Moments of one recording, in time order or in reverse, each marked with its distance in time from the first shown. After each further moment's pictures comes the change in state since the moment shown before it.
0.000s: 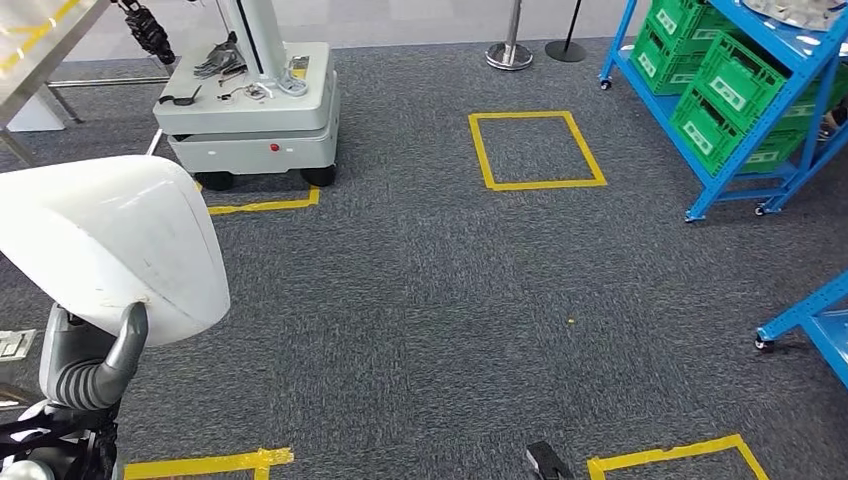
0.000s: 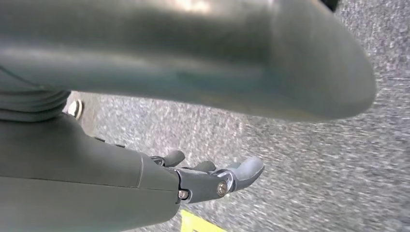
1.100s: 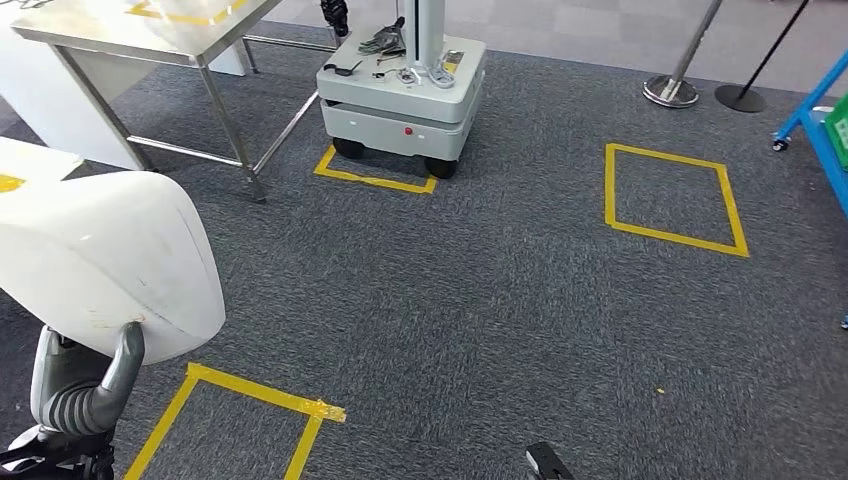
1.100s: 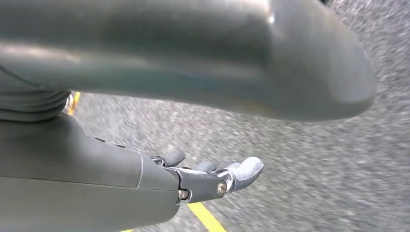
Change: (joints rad) left arm 0.083 -0.014 0.002 -0.091 -0.059 0.032 -0.006; right arm 0.006 -0.001 0.000 0.000 0.014 0.000 -0.016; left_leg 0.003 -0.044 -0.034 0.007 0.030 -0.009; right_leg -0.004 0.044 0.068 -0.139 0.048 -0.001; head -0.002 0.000
